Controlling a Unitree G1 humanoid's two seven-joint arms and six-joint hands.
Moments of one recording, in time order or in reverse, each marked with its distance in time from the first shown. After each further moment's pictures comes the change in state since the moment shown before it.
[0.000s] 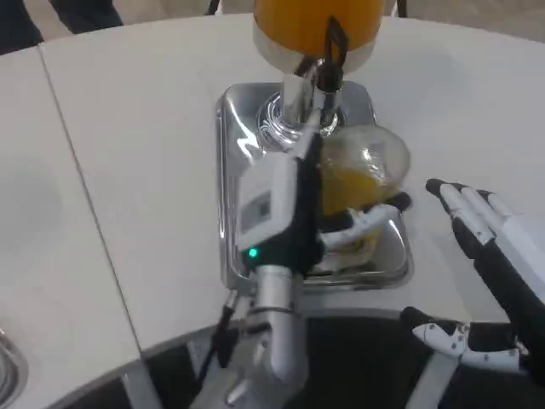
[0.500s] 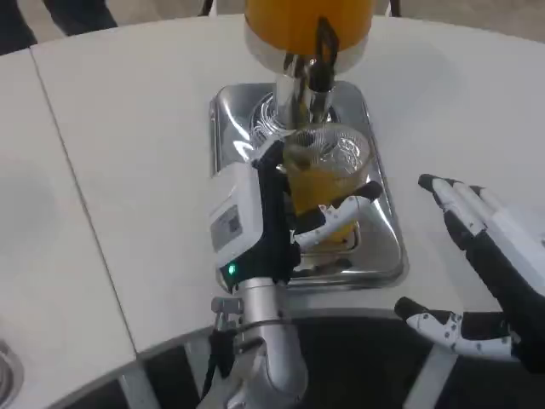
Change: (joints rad) left arm -0.001 -0.010 0.035 0.082 -0.043 -0.052 0.207; right arm -0.062 0.002 0.021 0.011 -0.023 0.039 0.065
